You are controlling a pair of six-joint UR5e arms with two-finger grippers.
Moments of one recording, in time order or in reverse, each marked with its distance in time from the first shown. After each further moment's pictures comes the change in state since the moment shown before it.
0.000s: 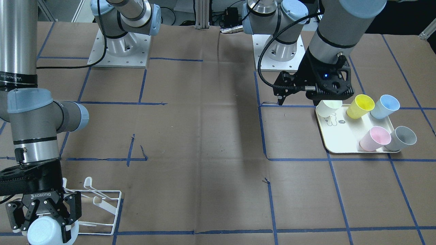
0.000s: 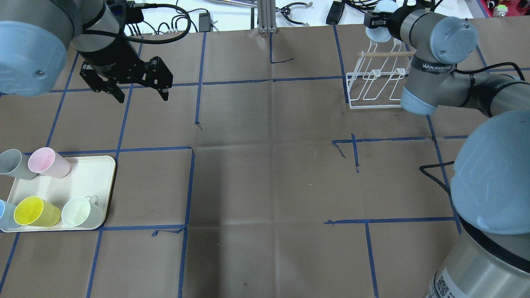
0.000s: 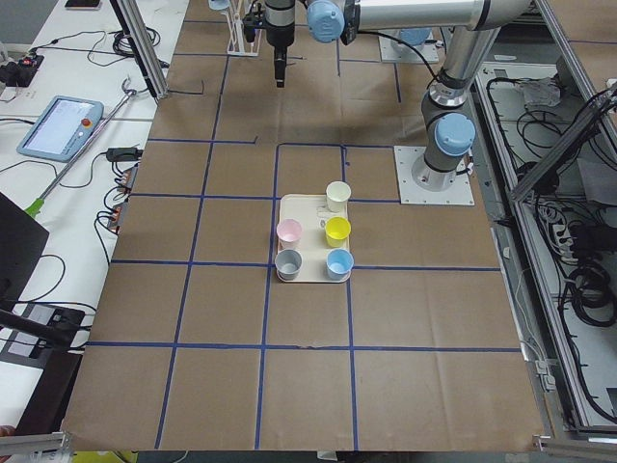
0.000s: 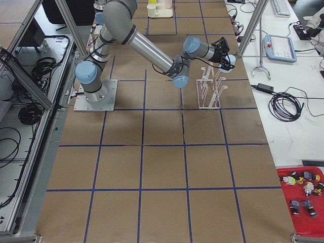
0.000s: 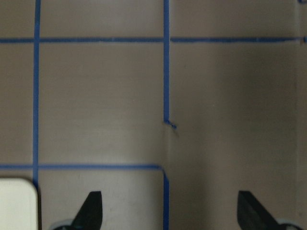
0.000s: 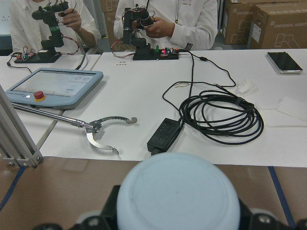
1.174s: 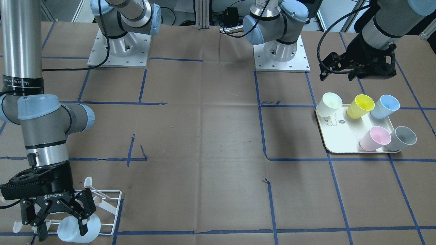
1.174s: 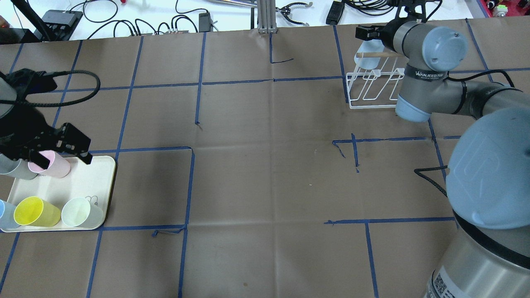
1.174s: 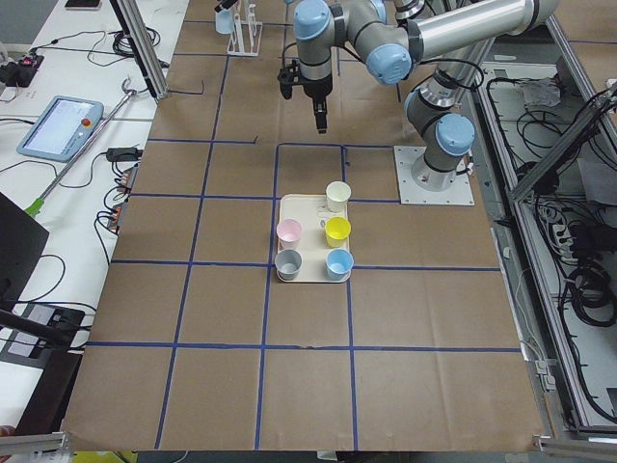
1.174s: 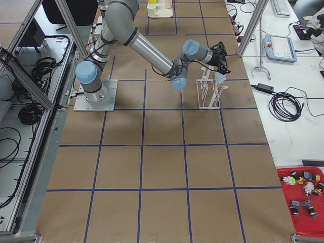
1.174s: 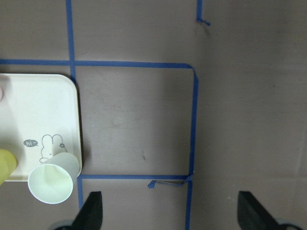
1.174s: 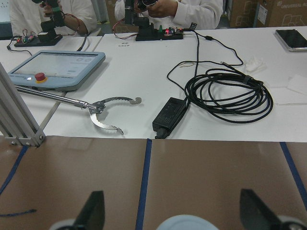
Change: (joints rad) left arm 0.438 0.232 -0.330 -0.047 0.028 0.371; right arm 0.010 0.018 0.020 0.009 -0.001 0.005
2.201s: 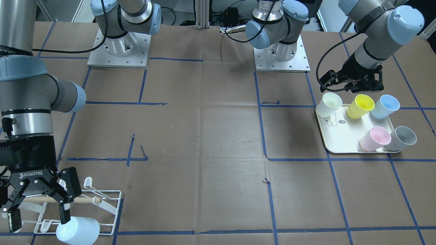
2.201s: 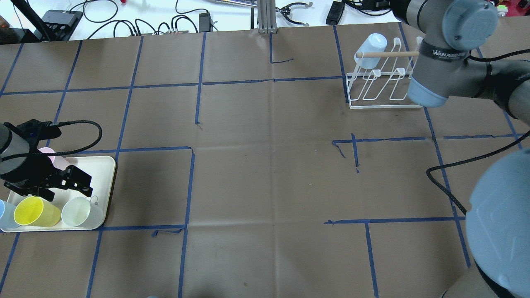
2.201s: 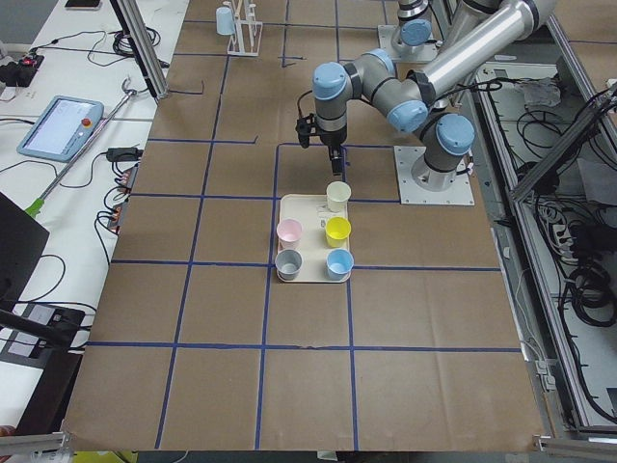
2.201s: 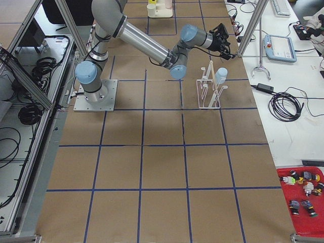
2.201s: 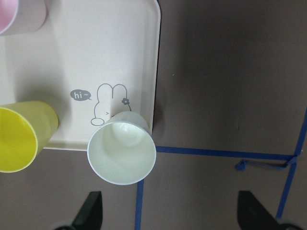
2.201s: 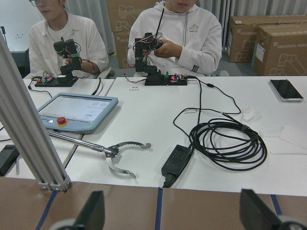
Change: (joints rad) left arm 0.110 -0.021 -0.278 0.321 0.022 0.097; right arm 0.012 -0.178 -0.017 0.090 0.010 0.016
